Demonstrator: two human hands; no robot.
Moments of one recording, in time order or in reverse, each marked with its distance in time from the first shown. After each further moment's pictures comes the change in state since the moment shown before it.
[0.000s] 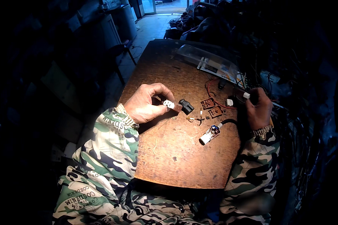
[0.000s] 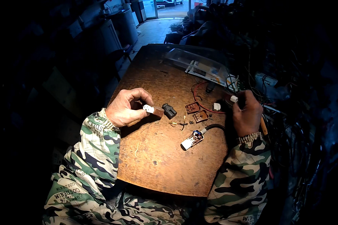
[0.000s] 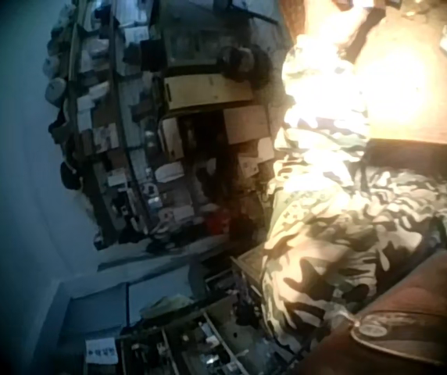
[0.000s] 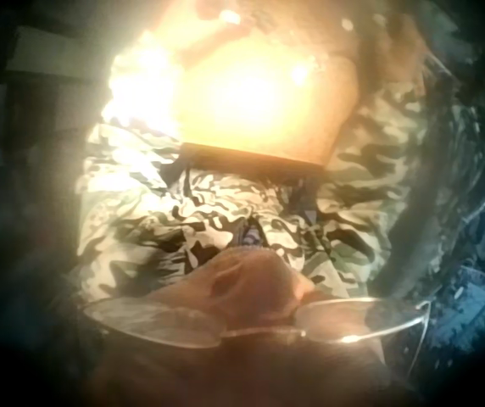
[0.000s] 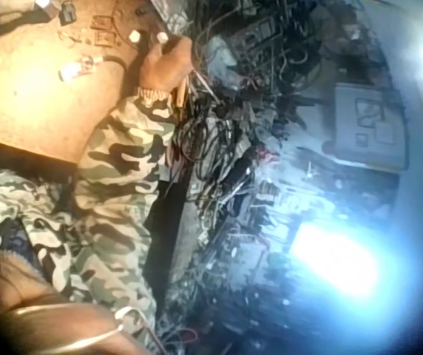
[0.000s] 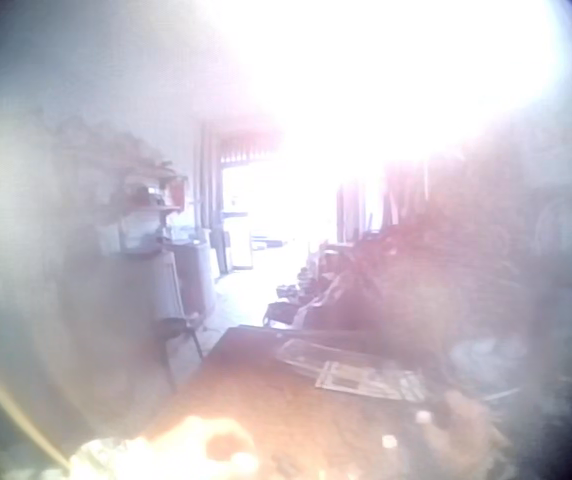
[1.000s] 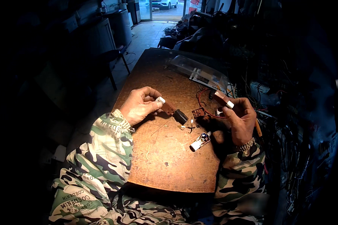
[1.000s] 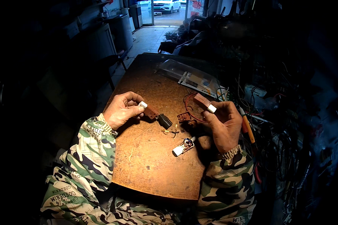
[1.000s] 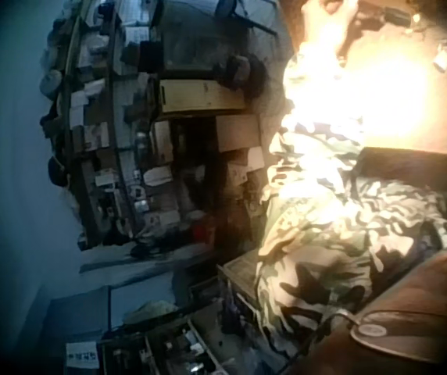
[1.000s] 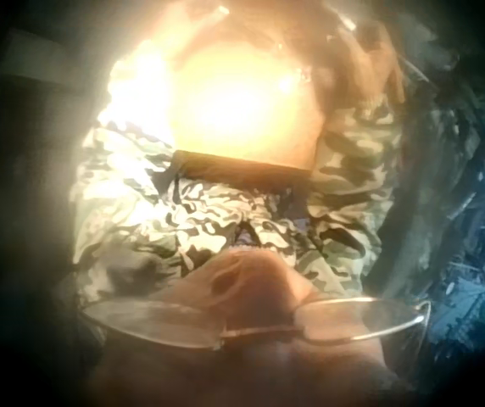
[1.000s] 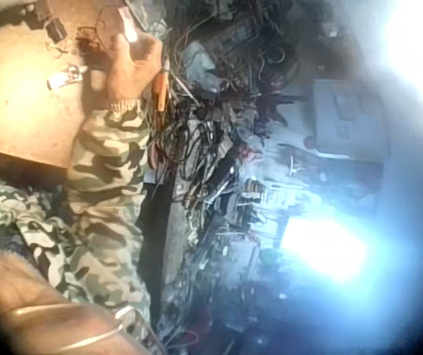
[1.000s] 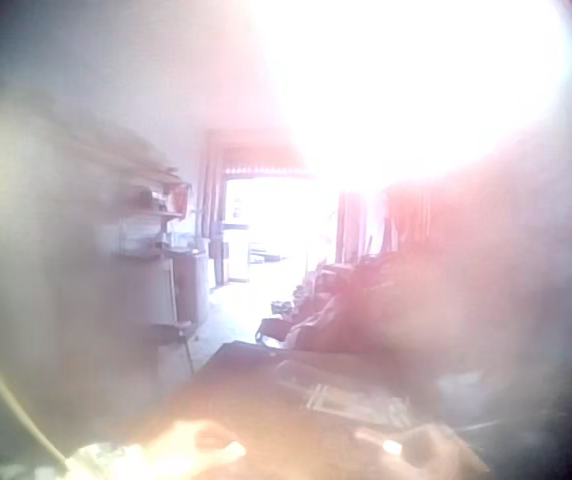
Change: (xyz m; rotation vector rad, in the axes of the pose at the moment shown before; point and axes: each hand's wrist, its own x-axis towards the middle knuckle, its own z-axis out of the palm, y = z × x) left_hand 0.009 -0.012 0.008 -0.330 0.176 -0.201; right_hand -0.010 -0.047 -0.002 0.875 -0.182 0.217
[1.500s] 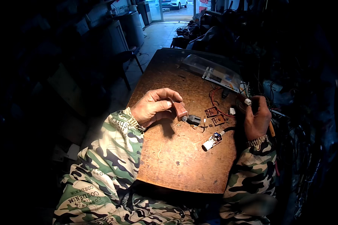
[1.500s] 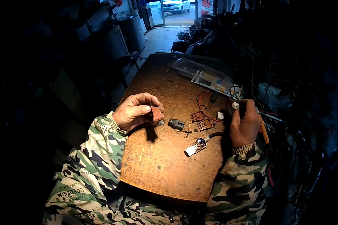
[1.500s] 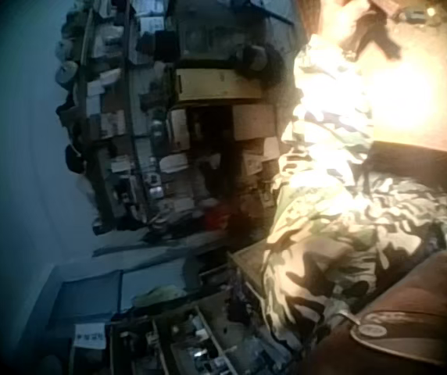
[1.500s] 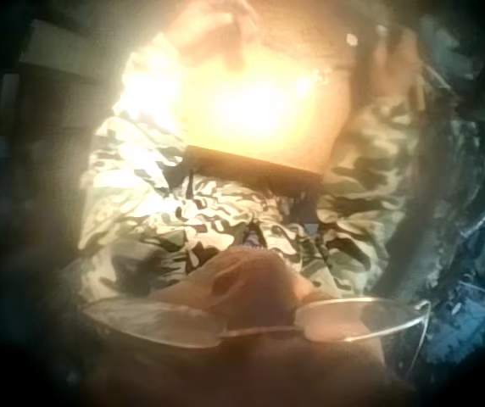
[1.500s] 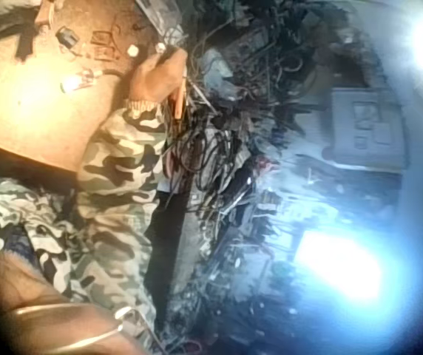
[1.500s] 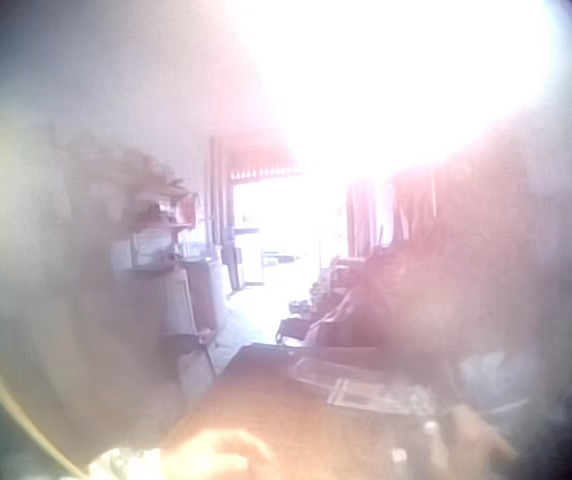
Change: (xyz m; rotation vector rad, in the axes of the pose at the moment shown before) left_hand -0.003 -0.015 -0.010 -0.583 -0.384 0.080; right_hand 0.009 0.020 -0.020 -0.882 0.256 -0.313
